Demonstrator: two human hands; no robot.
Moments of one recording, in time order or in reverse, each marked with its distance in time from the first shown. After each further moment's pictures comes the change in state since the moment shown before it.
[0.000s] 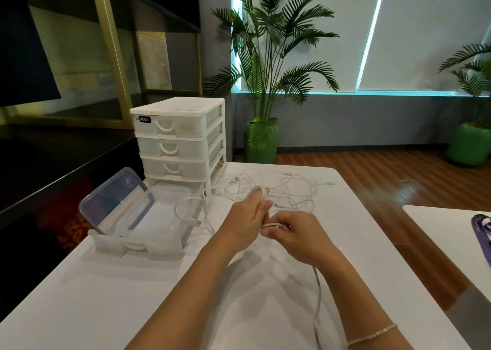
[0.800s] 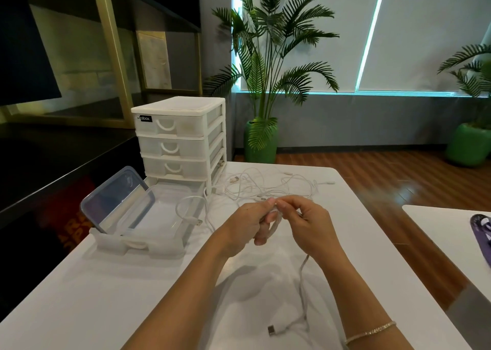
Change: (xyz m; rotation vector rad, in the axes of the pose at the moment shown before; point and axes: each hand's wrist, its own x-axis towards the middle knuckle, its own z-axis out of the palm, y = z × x) left_hand -0.008 0.012 -0.006 -0.600 -0.279 -0.233; right_hand 0.001 0.003 0.000 0.297 0.316 0.011
